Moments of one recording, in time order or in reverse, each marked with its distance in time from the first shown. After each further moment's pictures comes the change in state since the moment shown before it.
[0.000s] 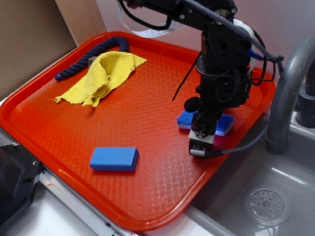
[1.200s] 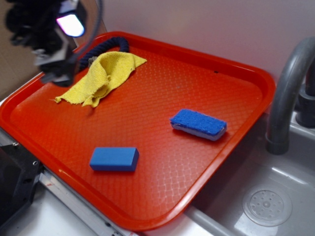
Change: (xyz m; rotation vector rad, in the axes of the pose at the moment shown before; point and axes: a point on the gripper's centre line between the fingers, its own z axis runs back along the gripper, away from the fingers) arm -0.125 -0.026 0.134 0.146 -0.183 0.307
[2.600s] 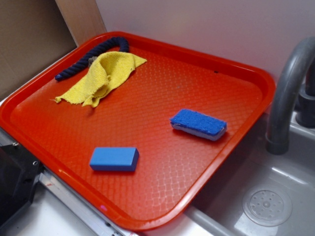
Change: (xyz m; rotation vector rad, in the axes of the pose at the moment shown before) arm -0.100 0.004 0.090 -0.093 0.109 0.833
